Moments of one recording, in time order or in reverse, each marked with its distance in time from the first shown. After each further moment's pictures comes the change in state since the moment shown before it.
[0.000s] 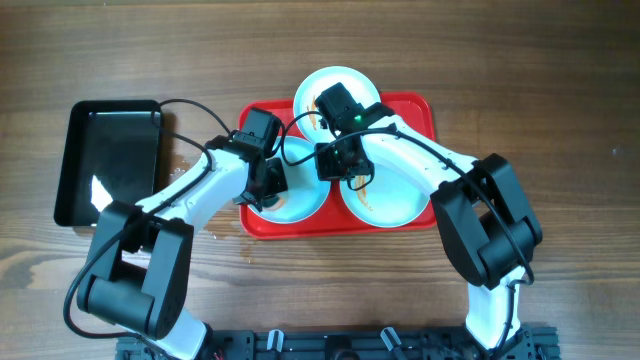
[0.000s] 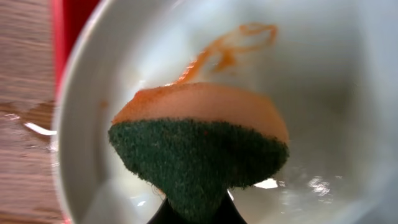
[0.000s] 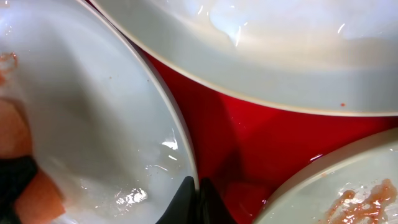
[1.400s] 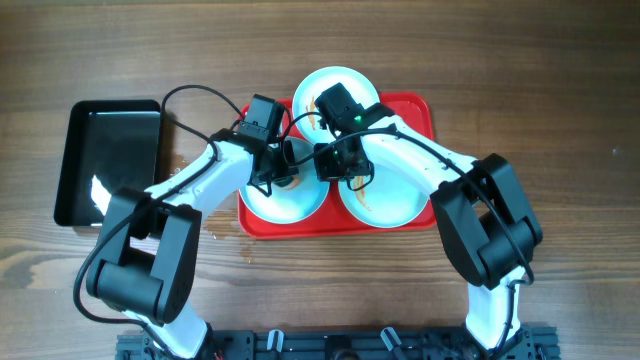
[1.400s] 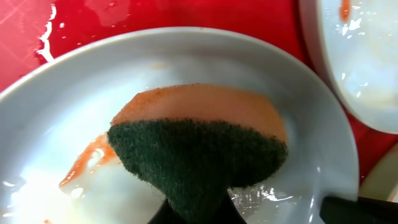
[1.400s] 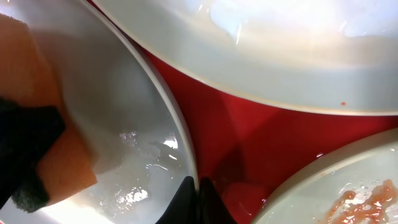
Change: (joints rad) left arm -0.001 0.065 0.052 0.180 0.118 0.044; right arm 0.000 0.000 -0.004 0.006 -0.011 0.000
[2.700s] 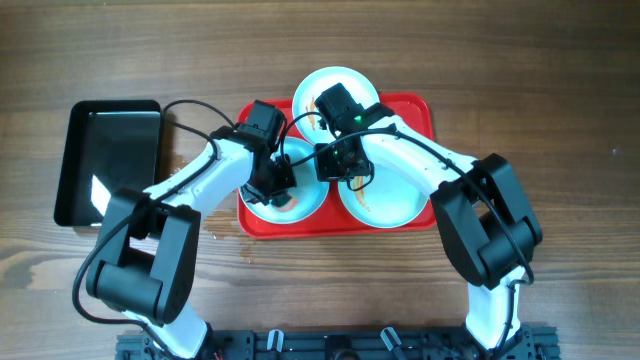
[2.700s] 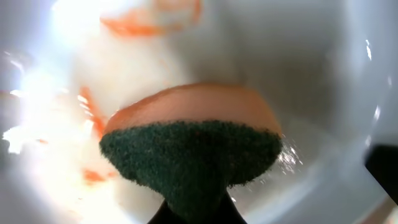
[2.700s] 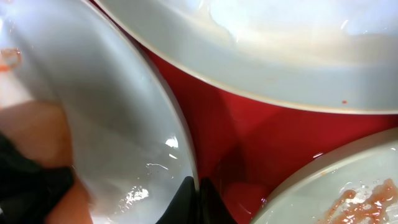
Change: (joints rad) left arm 0.000 0.000 0.019 -0.209 0.029 -0.061; right arm 0.000 0.000 0.000 -0.002 -0.004 0.003
